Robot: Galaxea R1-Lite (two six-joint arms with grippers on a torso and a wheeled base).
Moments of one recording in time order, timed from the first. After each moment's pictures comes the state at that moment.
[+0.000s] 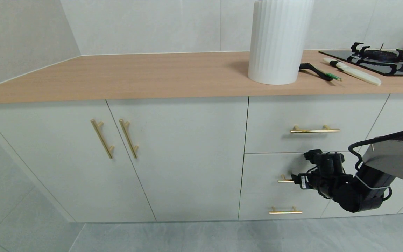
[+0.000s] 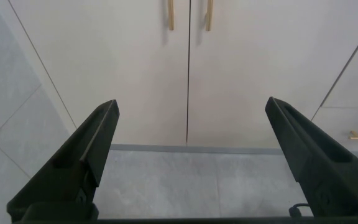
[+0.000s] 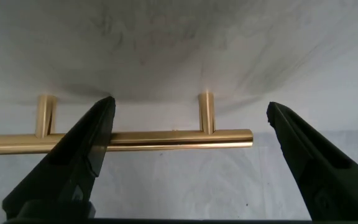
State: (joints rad) left arm 0.00 0.00 0.00 0.00 0.04 -0.01; right arm 0.14 2.38 -0.90 -0.92 -0.22 0.00
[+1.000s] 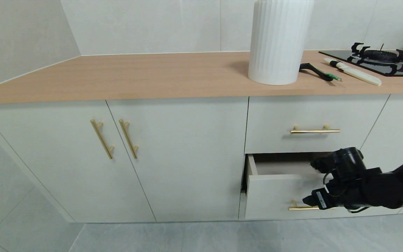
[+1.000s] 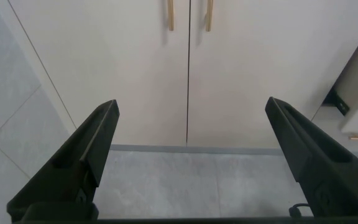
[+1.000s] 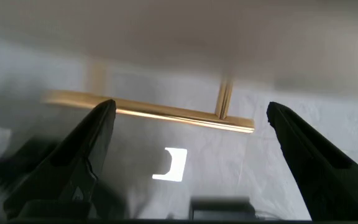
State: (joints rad) left arm 0.00 0.00 0.00 0.00 0.04 -0.01; right arm 0.19 1.97 -0.75 -0.31 -0.12 -0.07
